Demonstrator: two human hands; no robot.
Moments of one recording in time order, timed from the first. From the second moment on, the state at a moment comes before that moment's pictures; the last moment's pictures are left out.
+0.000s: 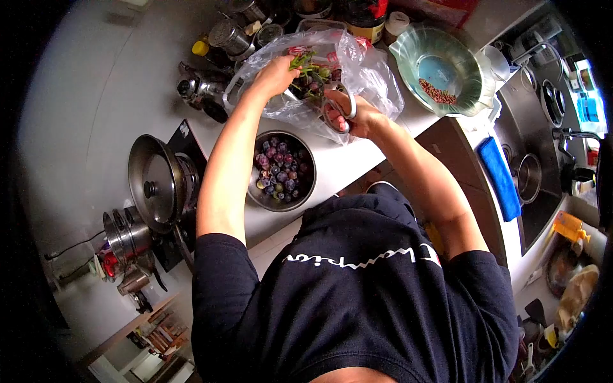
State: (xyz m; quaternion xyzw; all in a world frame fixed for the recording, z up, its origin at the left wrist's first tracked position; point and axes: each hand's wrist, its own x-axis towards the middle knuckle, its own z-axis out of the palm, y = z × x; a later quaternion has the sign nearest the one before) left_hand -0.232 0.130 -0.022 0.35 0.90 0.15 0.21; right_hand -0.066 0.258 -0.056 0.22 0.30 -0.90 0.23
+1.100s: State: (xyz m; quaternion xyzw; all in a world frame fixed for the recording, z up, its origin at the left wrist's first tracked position) left_hand -0.244 0.128 -0.042 0.22 0.92 0.27 0.19; right_hand -0.054 0.242 -0.051 0.17 0.17 -0.93 0.27
